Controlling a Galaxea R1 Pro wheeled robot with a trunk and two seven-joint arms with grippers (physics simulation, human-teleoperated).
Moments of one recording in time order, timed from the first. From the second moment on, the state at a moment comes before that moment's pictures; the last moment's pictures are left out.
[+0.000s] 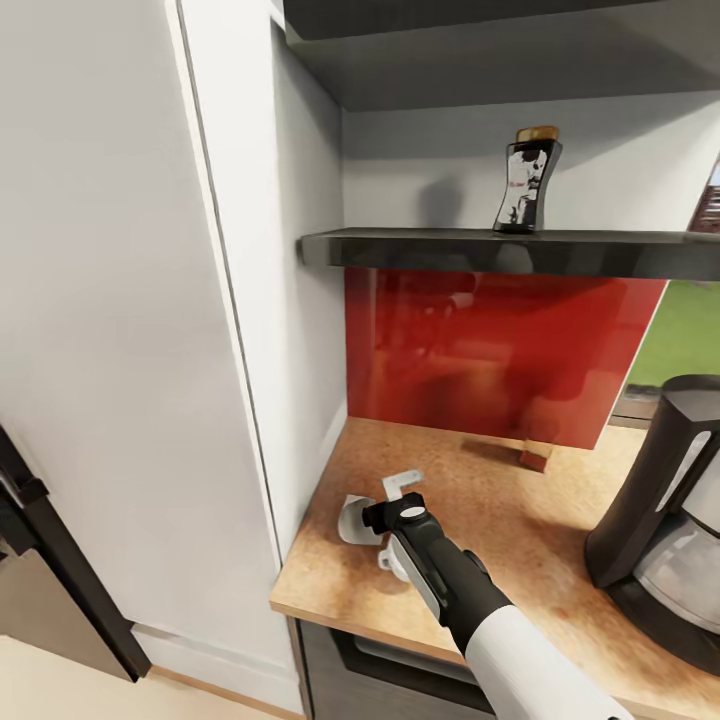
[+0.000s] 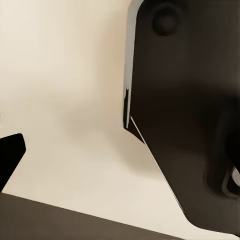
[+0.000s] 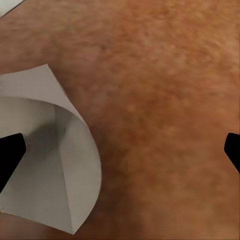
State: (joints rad) left arm 0.01 0.08 0.00 -0.03 0.06 -0.08 0.00; right arm -0.68 0.17 0.41 -0.83 -0.10 0.53 -0.21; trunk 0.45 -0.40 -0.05
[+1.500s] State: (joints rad) left arm 0.01 0.08 0.00 -0.03 0.06 -0.07 0.00; right arm -0.68 0.17 0.41 -0.77 -0.10 0.47 -0.21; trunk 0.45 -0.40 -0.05
